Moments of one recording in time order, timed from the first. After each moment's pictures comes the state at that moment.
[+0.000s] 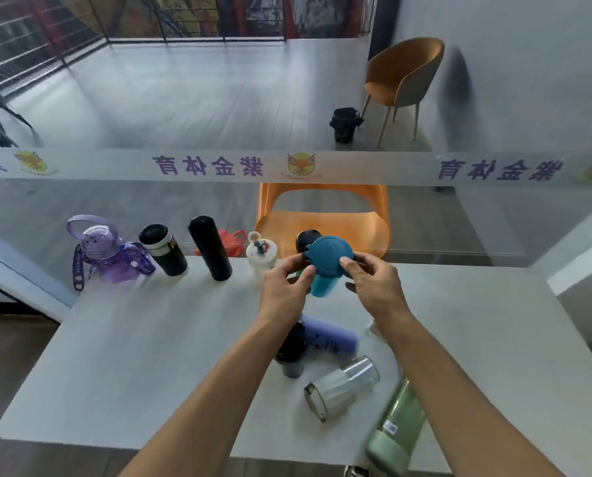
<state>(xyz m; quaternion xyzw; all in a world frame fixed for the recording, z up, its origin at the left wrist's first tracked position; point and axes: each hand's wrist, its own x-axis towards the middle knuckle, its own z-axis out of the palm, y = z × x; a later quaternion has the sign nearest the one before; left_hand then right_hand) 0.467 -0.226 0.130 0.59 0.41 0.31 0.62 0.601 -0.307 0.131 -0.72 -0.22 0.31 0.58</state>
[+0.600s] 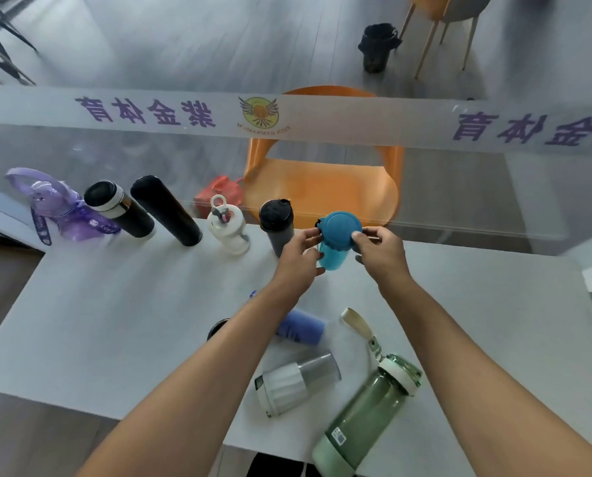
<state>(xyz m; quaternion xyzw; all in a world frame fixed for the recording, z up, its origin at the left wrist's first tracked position) 0.618 -0.207 0.057 0.53 0.51 0.18 0.65 0.760 -0.264 0.034 -0.78 -0.18 0.36 0.49</state>
